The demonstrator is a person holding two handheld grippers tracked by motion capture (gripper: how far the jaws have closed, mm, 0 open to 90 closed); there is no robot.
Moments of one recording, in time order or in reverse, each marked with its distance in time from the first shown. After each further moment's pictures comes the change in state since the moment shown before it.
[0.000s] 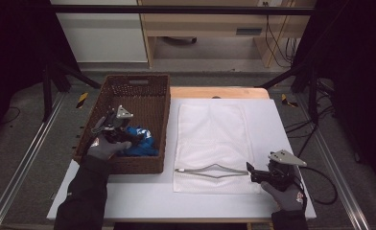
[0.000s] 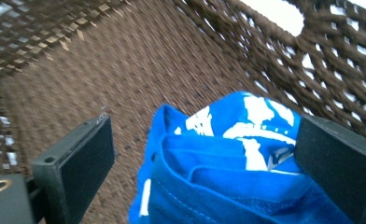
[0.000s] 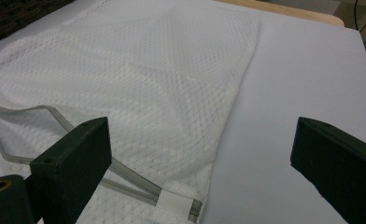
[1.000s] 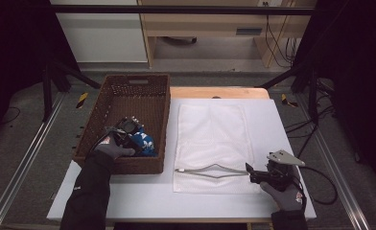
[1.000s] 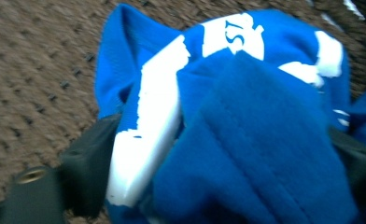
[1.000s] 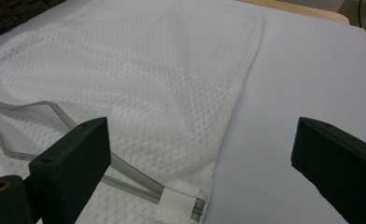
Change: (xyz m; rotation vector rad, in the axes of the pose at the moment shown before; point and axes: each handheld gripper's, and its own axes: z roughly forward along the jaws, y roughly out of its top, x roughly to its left) left arm -0.005 -0.006 0.041 0.351 -0.105 0.064; right arm 0.002 0.000 0.001 0.012 0.004 -0.008
